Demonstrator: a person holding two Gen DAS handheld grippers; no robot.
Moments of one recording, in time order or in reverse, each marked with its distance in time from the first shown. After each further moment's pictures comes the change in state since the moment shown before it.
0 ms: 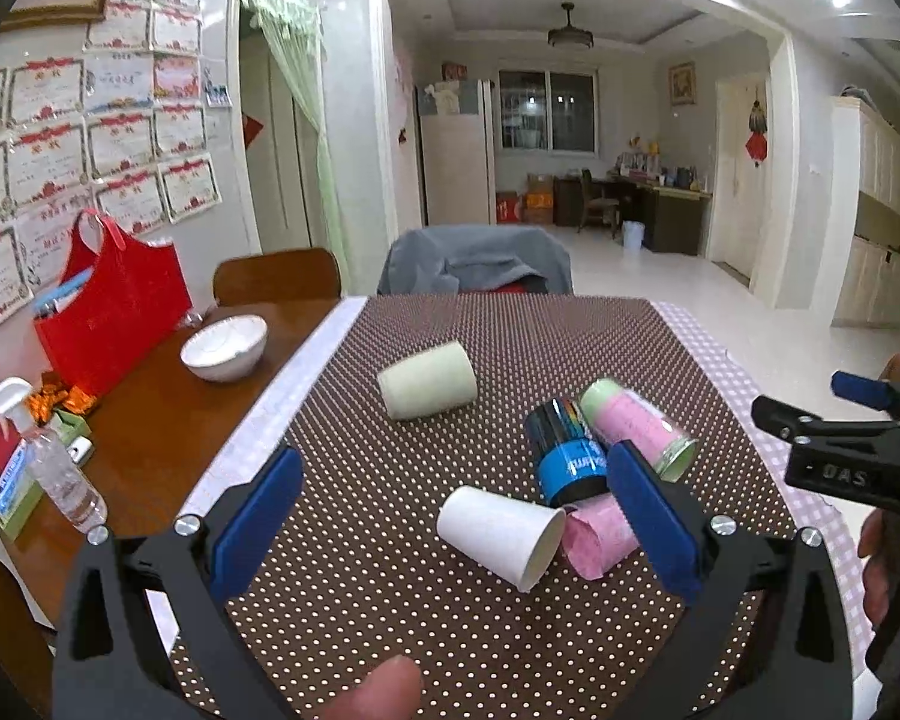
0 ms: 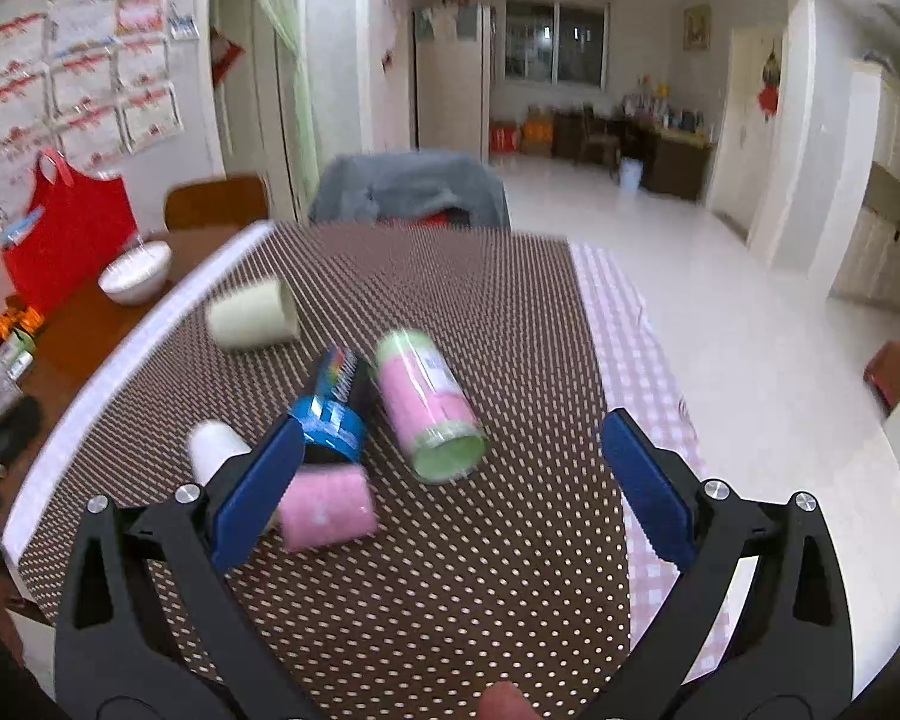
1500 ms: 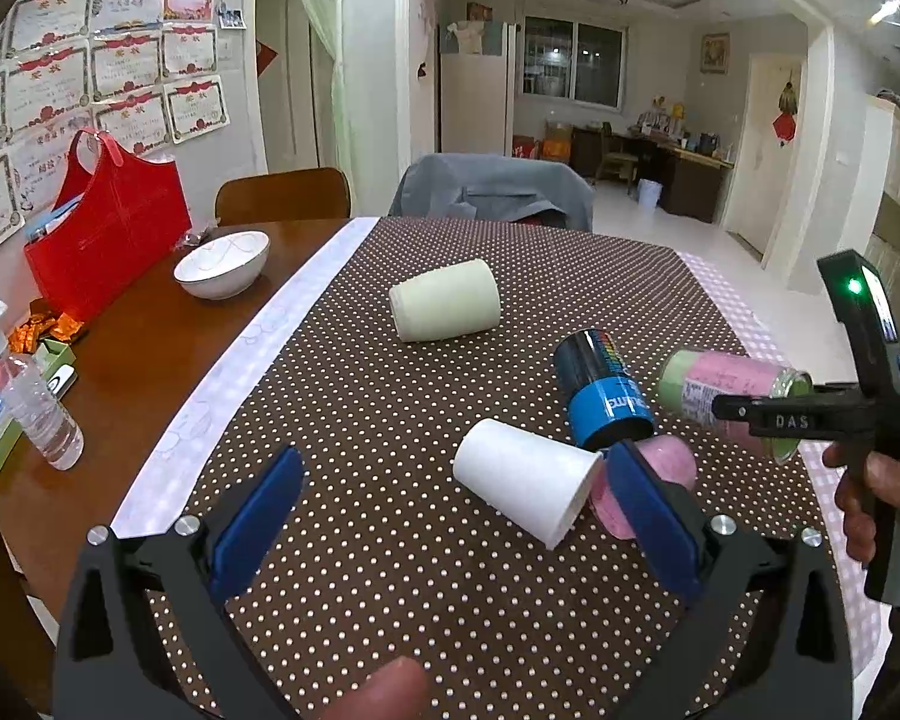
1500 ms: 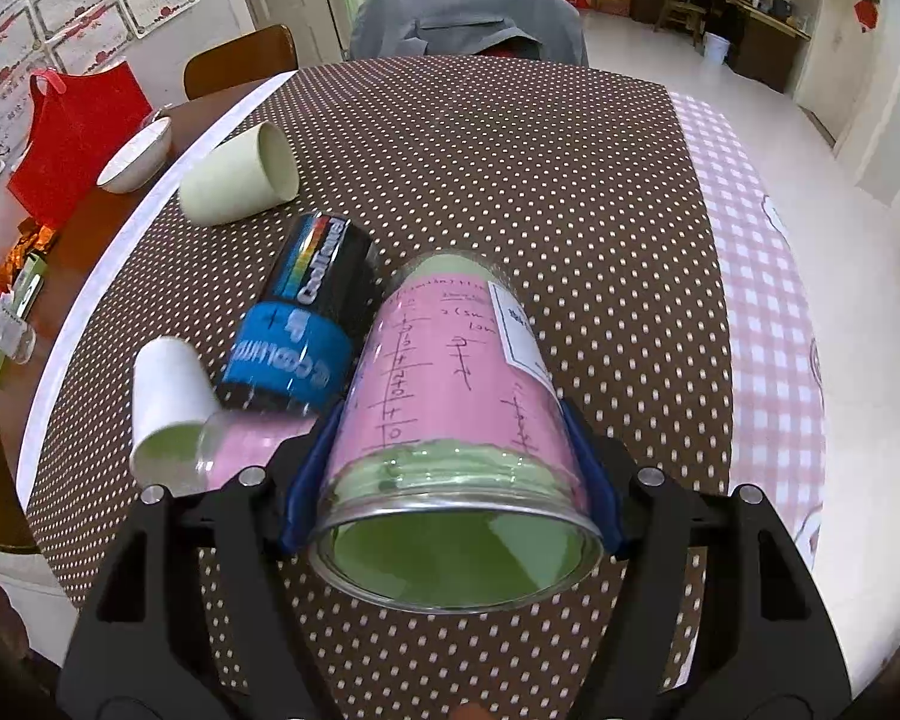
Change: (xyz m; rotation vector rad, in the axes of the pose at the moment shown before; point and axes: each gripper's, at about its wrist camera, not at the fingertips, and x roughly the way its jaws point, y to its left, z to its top) left arm 0.035 0.024 -0.027 -0.079 0.137 0.002; right arm 0.107 -0.005 -0.004 -0.037 0.325 0.179
